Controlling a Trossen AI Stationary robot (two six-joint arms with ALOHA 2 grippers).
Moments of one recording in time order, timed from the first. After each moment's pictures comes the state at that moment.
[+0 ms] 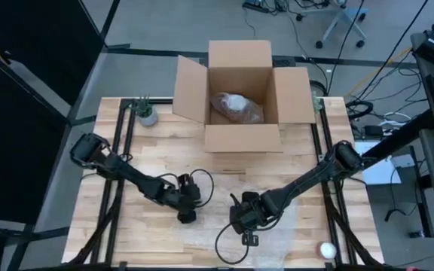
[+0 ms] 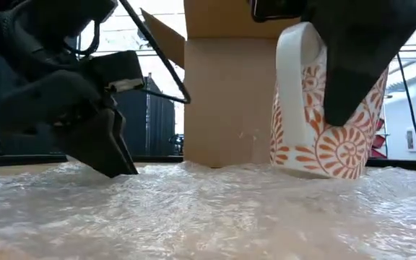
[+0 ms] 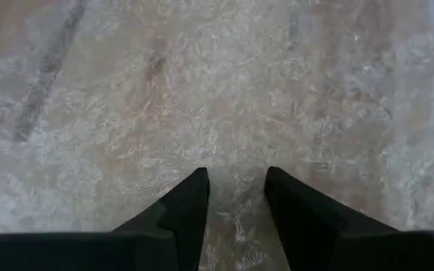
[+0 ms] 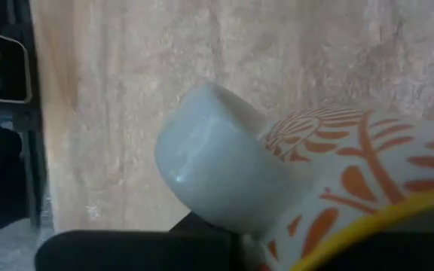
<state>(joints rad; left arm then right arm) -0.43 1.77 0.73 0.01 -0.33 -0.51 0.50 1.93 1.40 -0.68 0.00 0.59</state>
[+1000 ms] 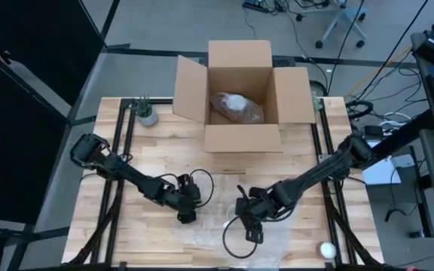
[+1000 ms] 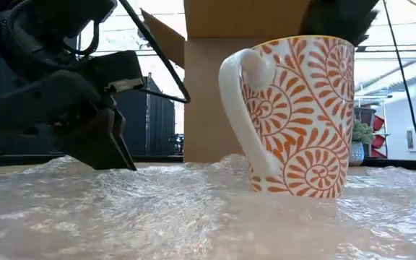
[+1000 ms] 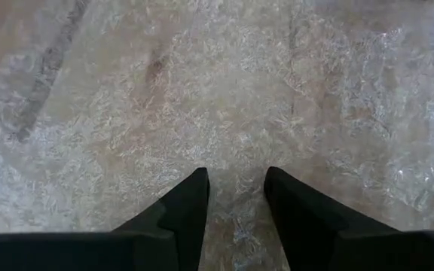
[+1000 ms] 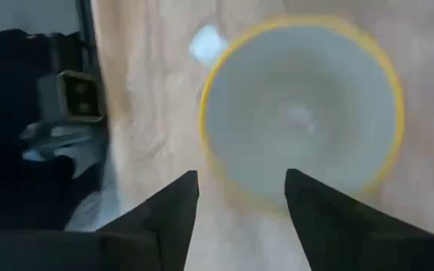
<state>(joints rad) -0.43 1.77 0.73 0.02 -0.33 -0.51 0.51 1.75 1.40 -0.77 -0.05 0.77</state>
